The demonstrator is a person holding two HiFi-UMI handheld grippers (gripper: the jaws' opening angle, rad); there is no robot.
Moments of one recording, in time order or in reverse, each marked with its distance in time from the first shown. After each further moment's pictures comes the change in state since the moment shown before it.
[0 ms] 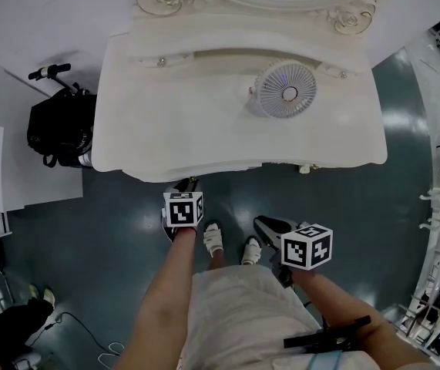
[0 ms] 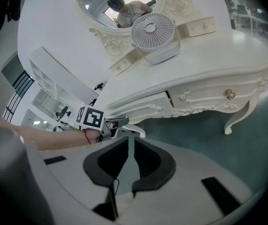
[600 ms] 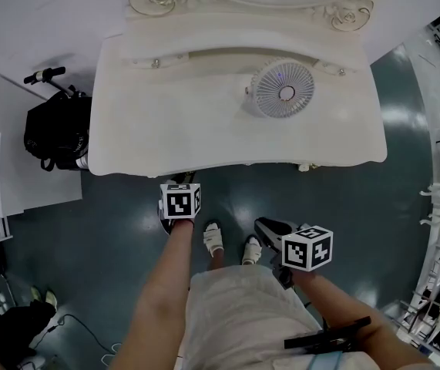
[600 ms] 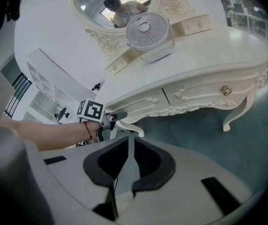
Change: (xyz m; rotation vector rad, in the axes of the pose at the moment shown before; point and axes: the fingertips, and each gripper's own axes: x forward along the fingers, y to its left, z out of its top) left arm 0.012 0.006 0.024 0.035 0.006 0.008; right arm -0.001 -0.009 -0.004 0.031 0.003 -0.014
